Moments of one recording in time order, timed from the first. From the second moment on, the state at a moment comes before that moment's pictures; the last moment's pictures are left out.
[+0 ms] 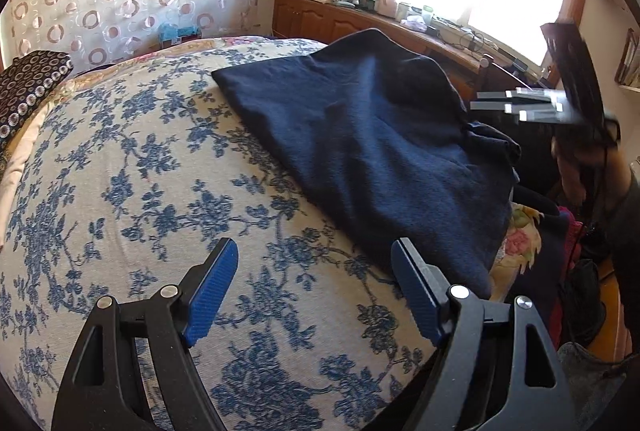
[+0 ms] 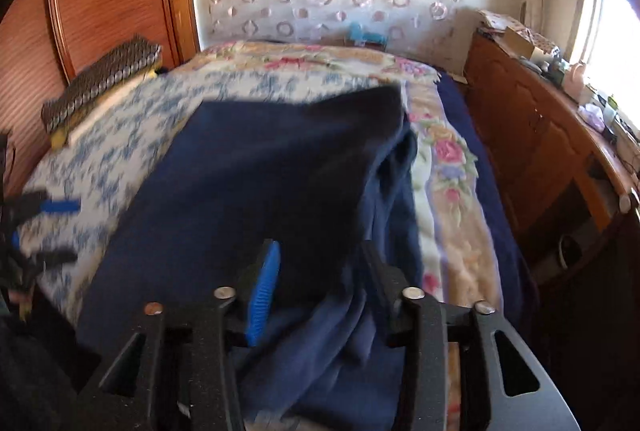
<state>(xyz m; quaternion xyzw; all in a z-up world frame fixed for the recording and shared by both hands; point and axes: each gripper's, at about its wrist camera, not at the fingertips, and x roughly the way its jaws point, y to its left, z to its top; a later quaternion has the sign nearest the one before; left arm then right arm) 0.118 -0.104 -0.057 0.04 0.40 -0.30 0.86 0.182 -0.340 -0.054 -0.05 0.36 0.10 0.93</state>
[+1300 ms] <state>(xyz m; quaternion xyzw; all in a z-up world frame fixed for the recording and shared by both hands) 0.078 -0.155 -0.068 0.06 0.44 -0.37 0.82 0.143 -0.418 -0.109 0.13 0.38 0.08 0.91</state>
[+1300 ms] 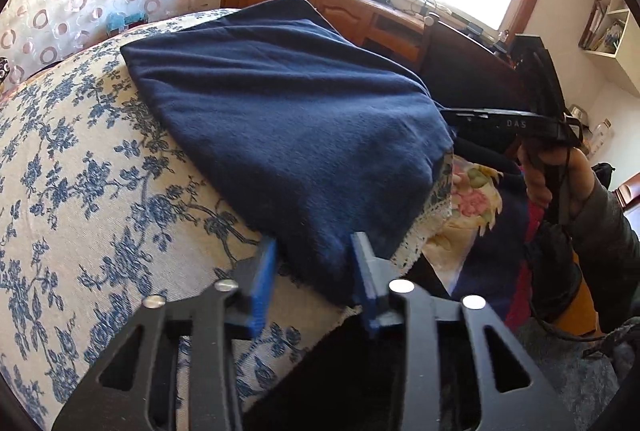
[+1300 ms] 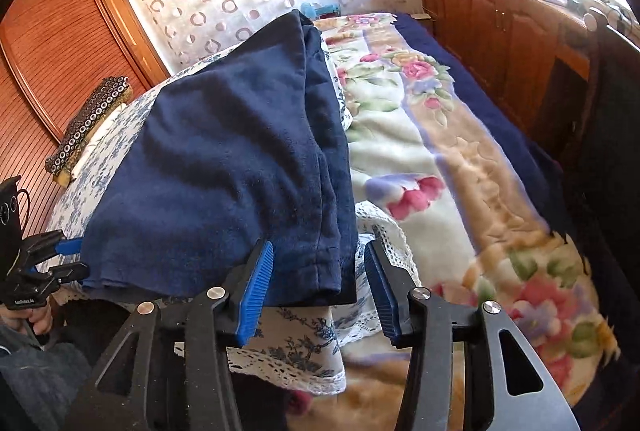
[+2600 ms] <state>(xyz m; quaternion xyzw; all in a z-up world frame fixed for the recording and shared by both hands) 0.177 -0.142 0.040 -0.03 0.34 -0.39 0.86 0.131 -0.339 -0.076 -0.10 0.28 0.09 0.95</state>
